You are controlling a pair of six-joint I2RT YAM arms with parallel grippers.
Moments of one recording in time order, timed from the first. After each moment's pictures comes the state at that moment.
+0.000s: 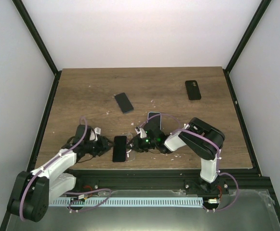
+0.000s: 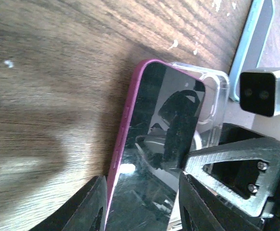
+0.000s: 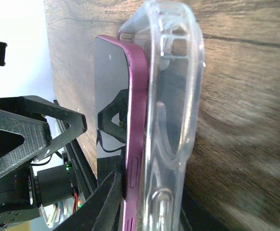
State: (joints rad) left arm -0.28 1.02 0.29 -0.20 0.60 -0.86; right arm 0.87 1.88 0.66 0.60 -0.59 1.07
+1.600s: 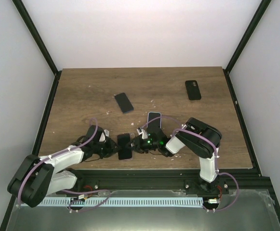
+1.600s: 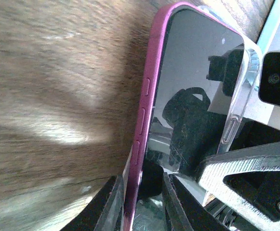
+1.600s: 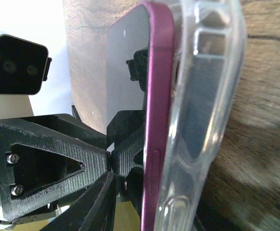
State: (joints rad) left arm -0.47 1.16 0.29 -0.06 0.51 -1.03; right arm 0.86 1.93 0.59 0.82 -0.60 1.17
